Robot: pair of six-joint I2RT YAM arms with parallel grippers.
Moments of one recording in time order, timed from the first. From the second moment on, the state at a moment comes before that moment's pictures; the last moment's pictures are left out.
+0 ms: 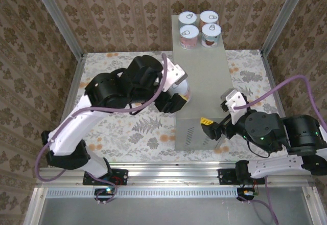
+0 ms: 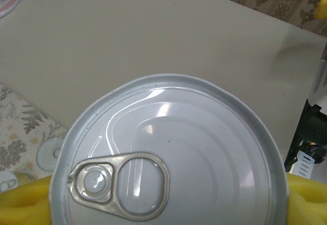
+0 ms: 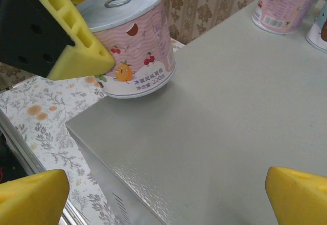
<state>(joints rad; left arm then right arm) -1.15 1.55 2.18 -1.28 -0.03 -0.05 1.47 0.88 1.55 -1.19 0.78 0.30</state>
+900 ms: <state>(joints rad) -1.17 1.83 2.49 -1.37 -0.03 -0.03 1.47 0.73 1.40 -1.20 0.79 0.35</state>
